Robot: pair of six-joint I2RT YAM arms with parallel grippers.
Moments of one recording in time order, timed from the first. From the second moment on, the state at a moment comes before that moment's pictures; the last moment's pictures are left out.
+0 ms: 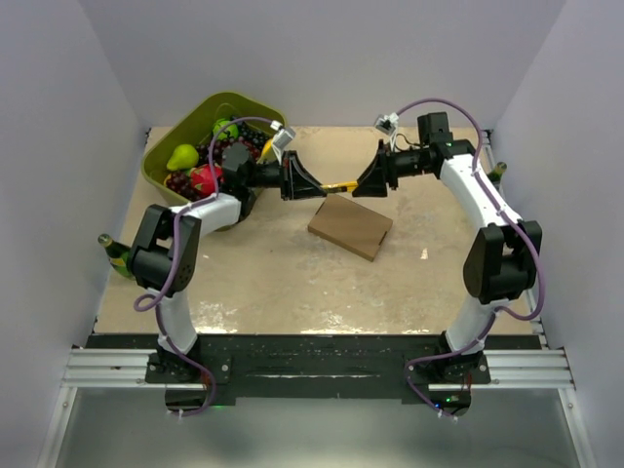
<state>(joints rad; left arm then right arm) -0.35 1.90 1.19 0.94 1.24 -0.73 0.14 1.80 1.62 -0.79 -1.22 -0.37</state>
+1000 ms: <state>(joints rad) -0.34 1.95 1.21 1.02 1.25 -0.81 0.26 1.80 1.55 -0.49 -1.23 -0.13</state>
